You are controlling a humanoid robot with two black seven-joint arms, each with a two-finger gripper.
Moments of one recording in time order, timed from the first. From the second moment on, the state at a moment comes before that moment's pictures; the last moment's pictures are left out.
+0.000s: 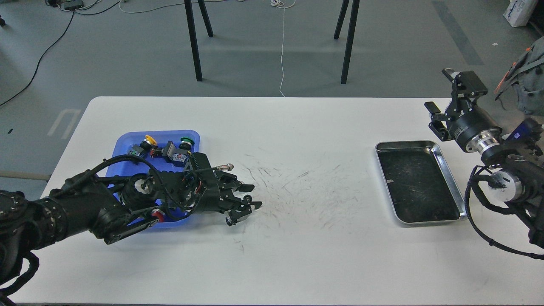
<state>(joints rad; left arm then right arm) -0.92 0.25 0.18 -0.77 1.91 0.18 -0.49 0.72 -0.56 0.46 0.77 -0.22 0.19 0.49</state>
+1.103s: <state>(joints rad) -1.03 0.26 0.18 -0.73 1.78 0.25 -0.49 0.71 -0.56 0.45 0.77 -0.23 0.19 0.49</state>
